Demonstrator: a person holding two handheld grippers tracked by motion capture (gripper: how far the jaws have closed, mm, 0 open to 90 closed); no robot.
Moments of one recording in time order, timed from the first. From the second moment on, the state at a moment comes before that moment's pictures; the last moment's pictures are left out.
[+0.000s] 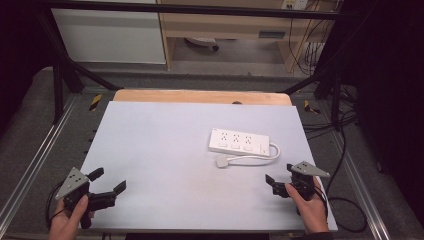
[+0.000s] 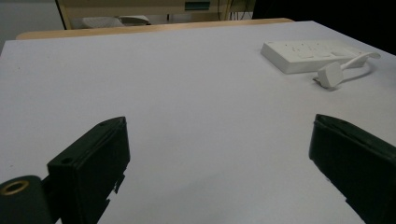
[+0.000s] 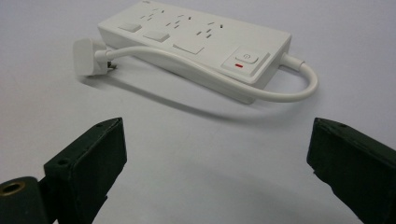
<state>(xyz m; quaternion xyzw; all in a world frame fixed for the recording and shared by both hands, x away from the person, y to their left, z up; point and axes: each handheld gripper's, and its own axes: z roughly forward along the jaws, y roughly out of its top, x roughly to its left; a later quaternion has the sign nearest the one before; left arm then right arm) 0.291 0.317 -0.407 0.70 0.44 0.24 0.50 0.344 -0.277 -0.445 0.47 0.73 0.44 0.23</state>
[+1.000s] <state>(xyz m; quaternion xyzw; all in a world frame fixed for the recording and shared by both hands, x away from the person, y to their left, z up) 0.292 0.317 -0.408 0.71 0.44 0.24 0.50 0.341 -0.280 -0.437 0.46 0.72 0.46 0.24</state>
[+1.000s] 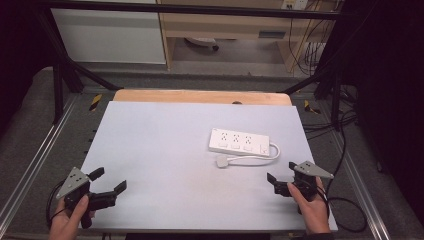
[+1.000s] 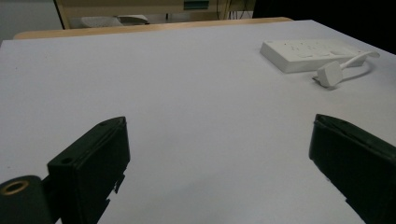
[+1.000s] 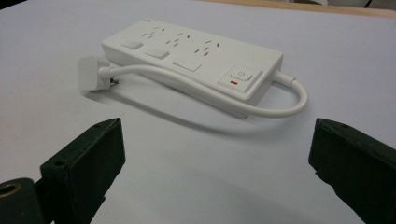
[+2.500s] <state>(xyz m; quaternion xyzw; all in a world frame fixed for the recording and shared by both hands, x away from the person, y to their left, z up) 0.293 0.315 -0.410 0.71 0.44 0.24 0.49 0.358 -0.260 -0.388 0.46 0.70 0.49 0.23</state>
